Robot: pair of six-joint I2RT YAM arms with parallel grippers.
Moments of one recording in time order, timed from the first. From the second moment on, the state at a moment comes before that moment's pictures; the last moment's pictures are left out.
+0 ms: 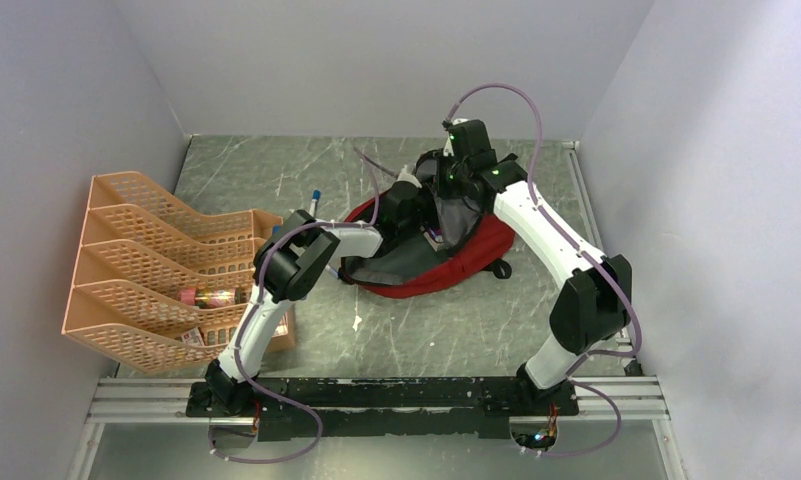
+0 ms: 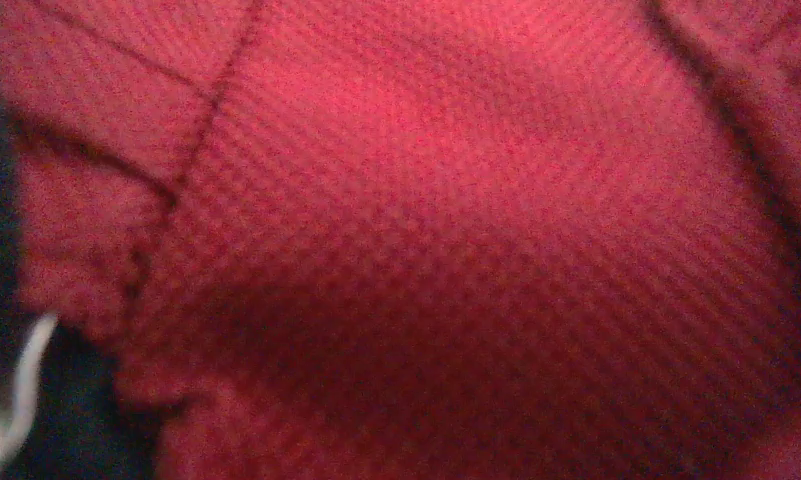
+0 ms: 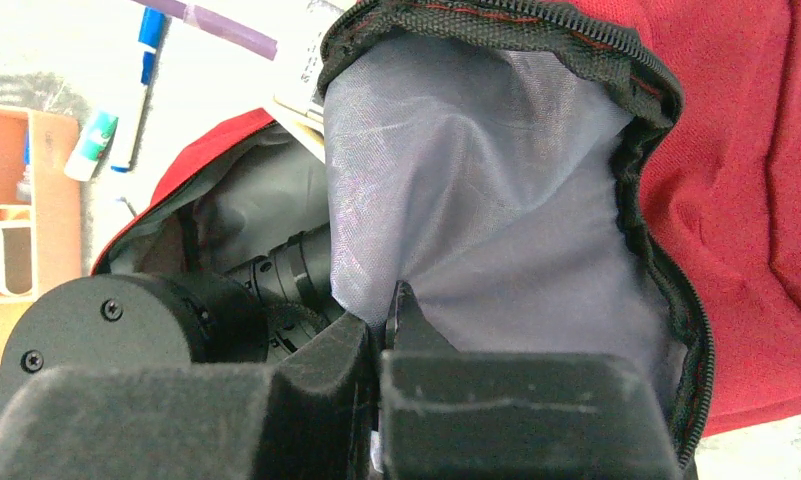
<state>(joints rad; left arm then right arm) -0.78 2.33 1.47 0.71 0.12 -1.26 0.45 1.64 1.49 -0.57 0.01 0.28</state>
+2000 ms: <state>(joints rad) -0.70 1.23 0.84 -0.35 -0.25 -0.74 0.47 1.60 1.41 -0.53 0.09 0.23</state>
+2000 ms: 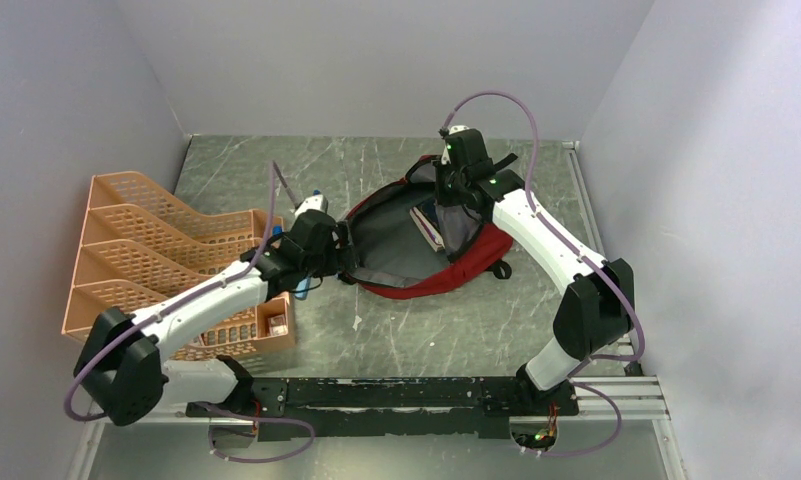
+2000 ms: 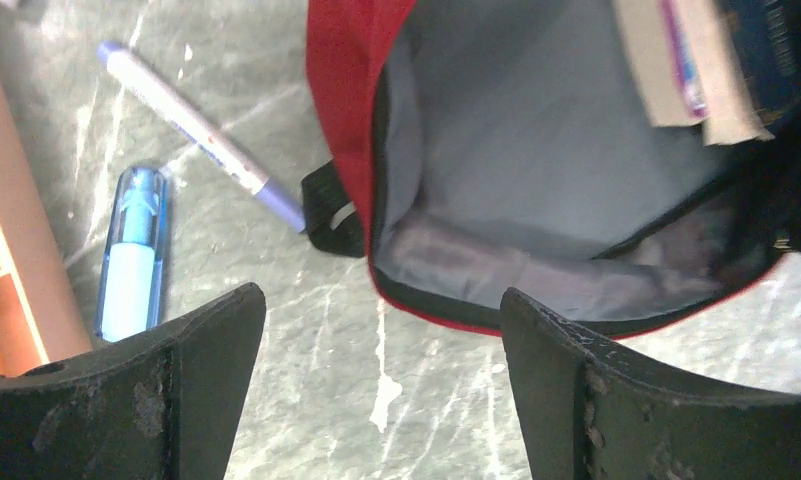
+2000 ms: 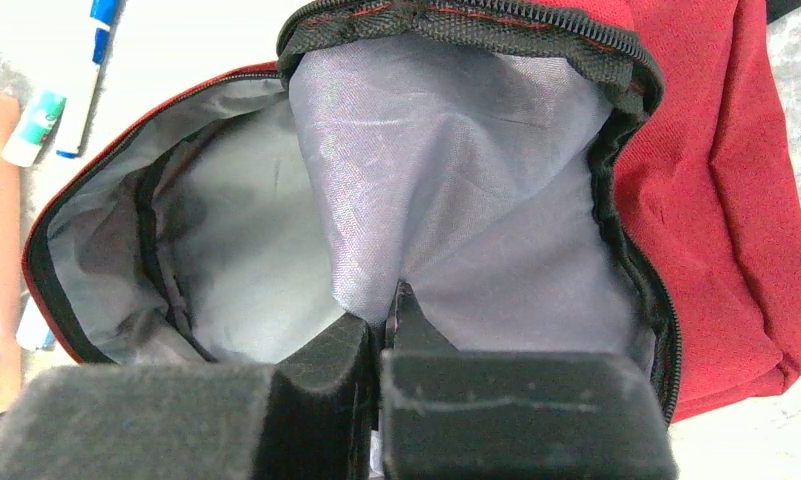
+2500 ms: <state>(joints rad) -0.68 1.38 0.80 -0.27 -0.21 -0.75 0.47 1.62 1.41 -0.52 0.06 0.22</state>
